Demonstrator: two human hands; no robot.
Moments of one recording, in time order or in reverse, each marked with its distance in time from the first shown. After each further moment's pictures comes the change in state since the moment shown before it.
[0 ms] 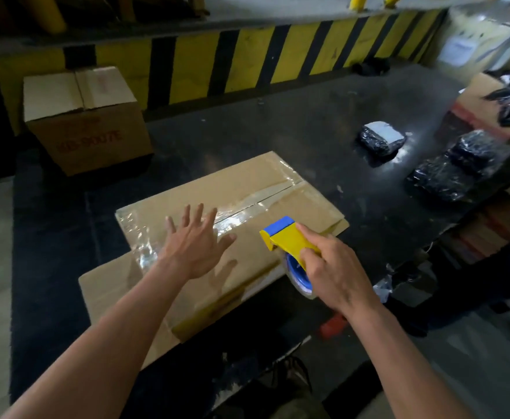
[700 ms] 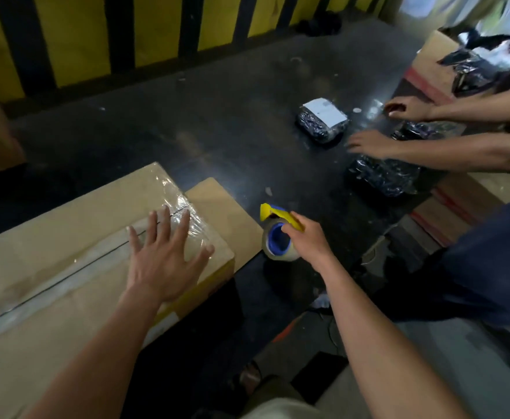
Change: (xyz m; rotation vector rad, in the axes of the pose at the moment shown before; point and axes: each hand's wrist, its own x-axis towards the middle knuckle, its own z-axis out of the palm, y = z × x) left_hand 0.147 0.173 0.070 0.057 -0.006 -0.053; right_hand 0.214 0.272 -0.070 0.406 0.028 0.461
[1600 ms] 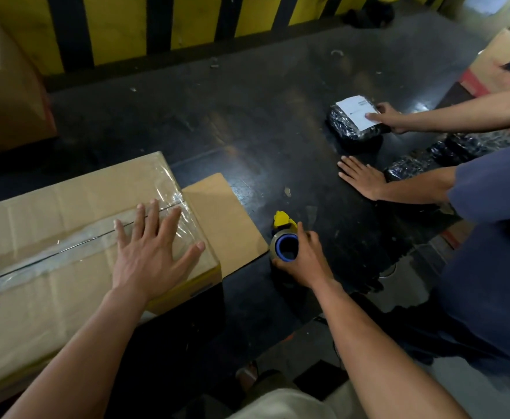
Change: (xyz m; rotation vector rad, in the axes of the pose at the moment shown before) left_hand -0.010 -0.015 -0.003 -0.034 0.064 -0.130; right_hand 0.036 0.060 0.030 -0.569 -0.158 -0.181
